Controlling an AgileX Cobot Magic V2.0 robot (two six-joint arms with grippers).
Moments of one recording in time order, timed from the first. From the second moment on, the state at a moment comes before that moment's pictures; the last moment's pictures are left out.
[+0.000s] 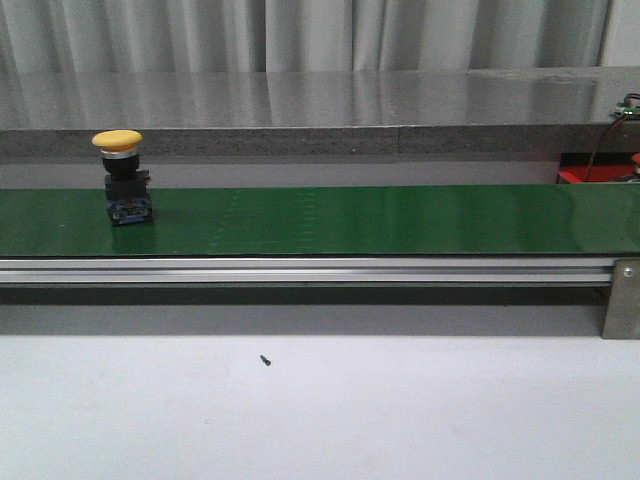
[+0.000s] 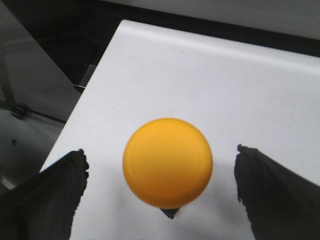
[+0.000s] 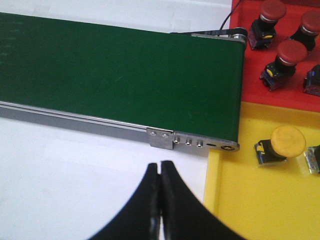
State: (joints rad) left arm 0.49 2.33 -1.84 -0.26 0.35 0.40; right arm -0.12 0.80 -0.79 0.33 0.79 -0.34
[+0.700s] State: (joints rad) left arm 0.45 2.35 -1.84 -0.27 0.28 0.40; right arm -0.12 0.80 -0.79 0.33 0.79 -0.34
